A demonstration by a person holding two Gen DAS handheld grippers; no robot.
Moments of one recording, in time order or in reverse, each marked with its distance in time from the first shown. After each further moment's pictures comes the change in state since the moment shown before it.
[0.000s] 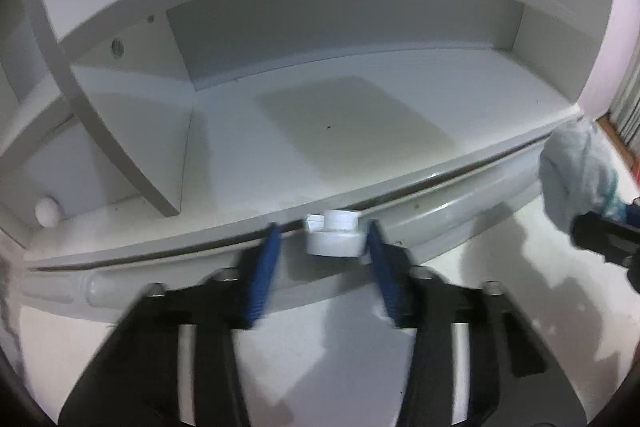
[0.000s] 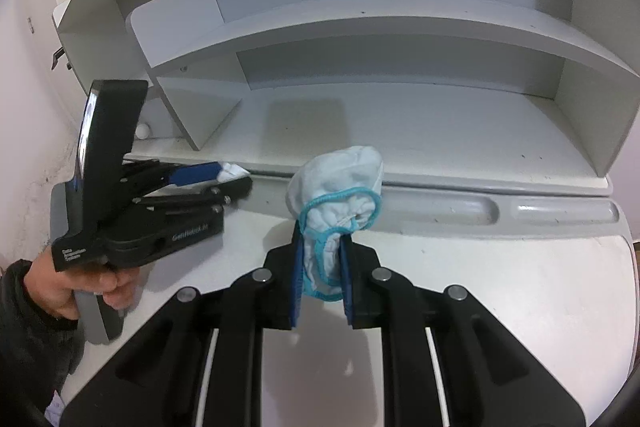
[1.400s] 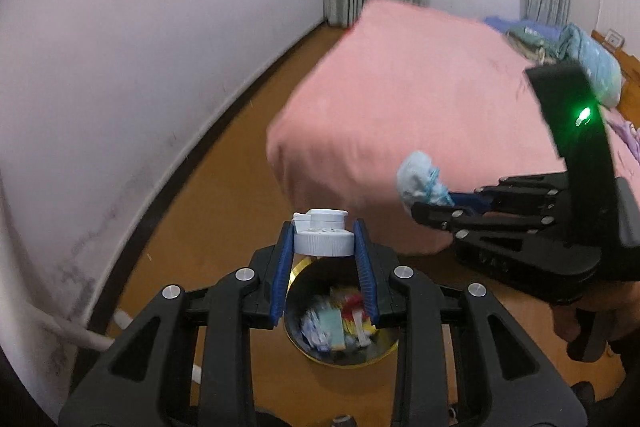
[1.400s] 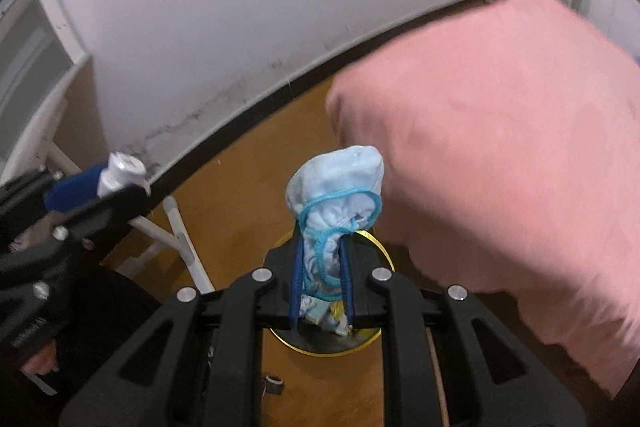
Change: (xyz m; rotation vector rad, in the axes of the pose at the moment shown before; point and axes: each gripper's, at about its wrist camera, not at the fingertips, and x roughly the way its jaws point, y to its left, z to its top) left arm -0.124 -0.610 -0.232 0.752 -0.094 -0.705; right arm -0.338 -0.309 -0.489 0.754 -0.015 -0.628
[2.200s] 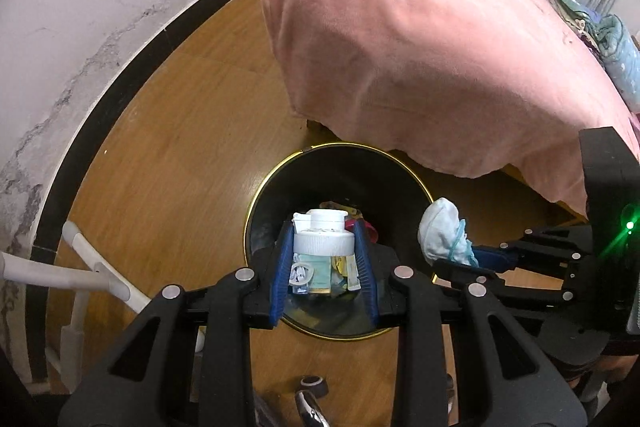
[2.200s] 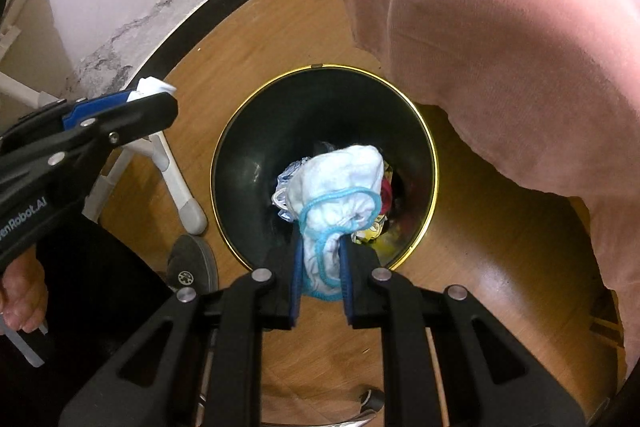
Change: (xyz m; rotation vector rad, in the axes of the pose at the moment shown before) left arm 0.156 0.015 -0.088 -0.152 0.310 -0.036; right arm 0.147 -0.024 -0.099 0.026 0.356 0.036
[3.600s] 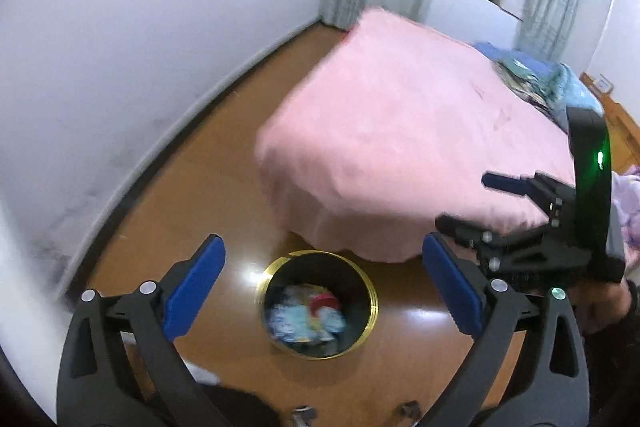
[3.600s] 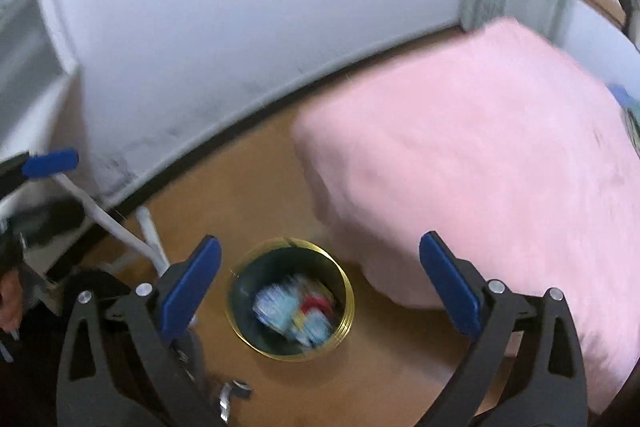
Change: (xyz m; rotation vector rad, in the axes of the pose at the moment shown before) left arm -0.260 0.007 0.037 0.054 -0.331 -0.075; right arm -0.259 0.044 0.038 -0.079 -0.478 -0.149
